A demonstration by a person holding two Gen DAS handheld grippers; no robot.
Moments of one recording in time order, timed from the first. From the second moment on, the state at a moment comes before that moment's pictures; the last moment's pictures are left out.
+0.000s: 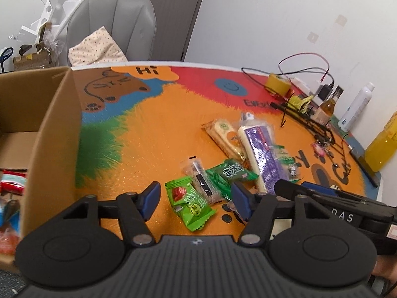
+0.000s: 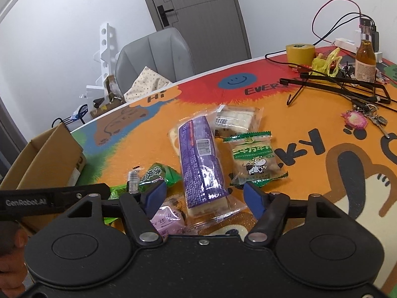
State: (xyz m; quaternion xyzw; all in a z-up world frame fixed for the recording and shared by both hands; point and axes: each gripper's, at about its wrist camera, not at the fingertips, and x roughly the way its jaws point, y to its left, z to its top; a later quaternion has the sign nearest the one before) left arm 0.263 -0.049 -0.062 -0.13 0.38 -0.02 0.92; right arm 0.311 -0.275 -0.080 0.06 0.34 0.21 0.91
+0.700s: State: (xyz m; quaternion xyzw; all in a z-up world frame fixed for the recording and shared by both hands) left arm 0.281 -0.047 -0.091 -0.12 0.41 0.00 0.90; right arm 0.326 -0.252 -0.097 0.04 0.36 0.21 0.91
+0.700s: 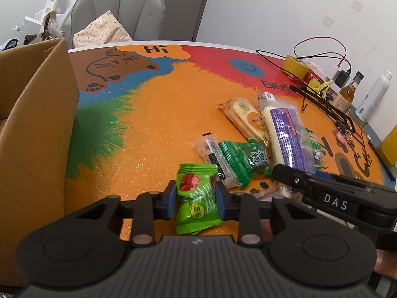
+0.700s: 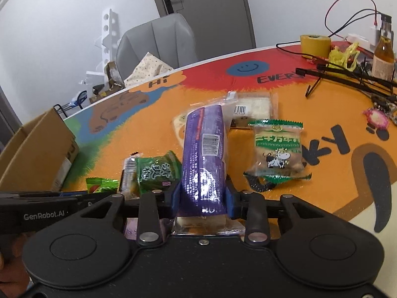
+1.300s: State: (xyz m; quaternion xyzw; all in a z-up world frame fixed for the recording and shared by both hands) left arm 0.254 -0.047 -0.060 -0.12 0.36 -0.02 0.92; right arm 0.295 -0.264 -0.072 0.06 0.33 0.21 0.92
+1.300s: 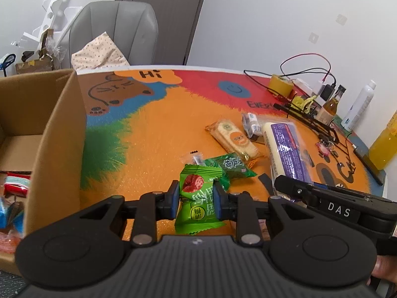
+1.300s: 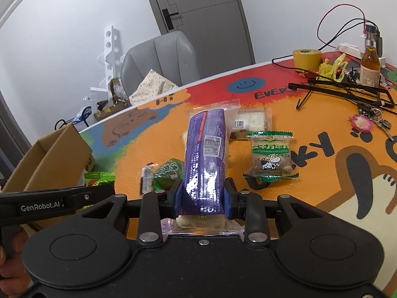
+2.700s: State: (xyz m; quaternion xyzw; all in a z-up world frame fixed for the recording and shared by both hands) left arm 0.173 0.078 0.010 -0.14 0.27 0.10 0.95; right arm 0.253 -0.123 -0.012 0.03 0.27 0.35 0.90
